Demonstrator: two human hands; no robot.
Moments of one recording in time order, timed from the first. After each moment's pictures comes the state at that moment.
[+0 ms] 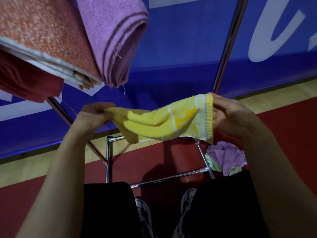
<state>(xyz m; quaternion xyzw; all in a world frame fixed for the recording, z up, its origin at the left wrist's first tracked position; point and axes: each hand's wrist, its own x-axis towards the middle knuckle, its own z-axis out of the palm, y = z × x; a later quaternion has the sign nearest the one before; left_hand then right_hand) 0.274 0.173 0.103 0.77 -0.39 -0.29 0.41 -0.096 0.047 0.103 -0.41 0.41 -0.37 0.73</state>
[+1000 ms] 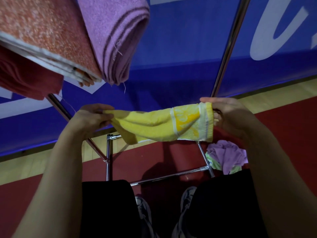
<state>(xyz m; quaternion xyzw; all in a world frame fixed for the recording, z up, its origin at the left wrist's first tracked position) 0.283 0.176 0.106 0.76 -0.33 -0.39 0.40 -0.101 0.040 0.087 -0.51 0.45 -0.32 0.66</state>
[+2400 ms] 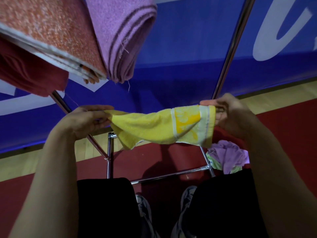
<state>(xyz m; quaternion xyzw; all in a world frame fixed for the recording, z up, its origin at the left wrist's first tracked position) 0.302 0.191 0.108 0.68 -0.25 -0.50 0.47 -0.094 0.049 0.098 -0.44 0.46 -0.33 0.70</state>
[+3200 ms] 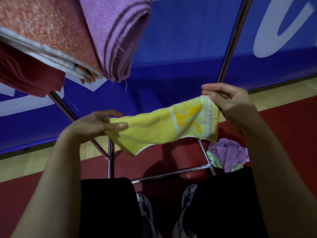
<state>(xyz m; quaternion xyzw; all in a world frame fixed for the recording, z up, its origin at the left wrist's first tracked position) 0.288 0.191 0.102 0.72 -0.46 -0.47 0.23 -0.099 0.058 0.110 -0.66 0.38 -0.41 0.50</state>
